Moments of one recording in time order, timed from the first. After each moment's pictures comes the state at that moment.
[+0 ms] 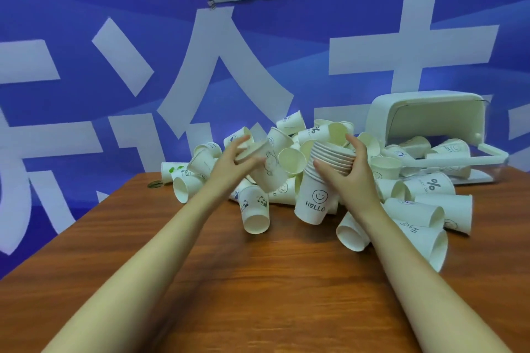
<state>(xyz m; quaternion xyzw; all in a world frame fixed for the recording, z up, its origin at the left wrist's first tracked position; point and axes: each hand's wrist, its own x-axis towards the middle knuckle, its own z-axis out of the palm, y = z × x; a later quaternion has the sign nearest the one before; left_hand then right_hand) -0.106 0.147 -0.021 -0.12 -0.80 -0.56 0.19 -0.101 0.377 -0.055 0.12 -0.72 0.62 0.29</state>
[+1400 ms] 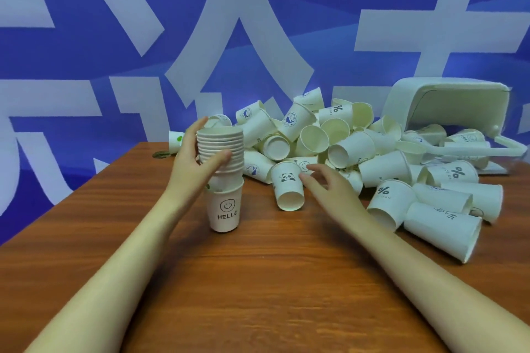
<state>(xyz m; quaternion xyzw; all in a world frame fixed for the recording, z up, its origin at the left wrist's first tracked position) -0.071 0.047 -0.060 -0.13 -0.74 -0.59 0.28 -0.092 0.305 -0.094 0.11 -0.87 0.46 0.12</state>
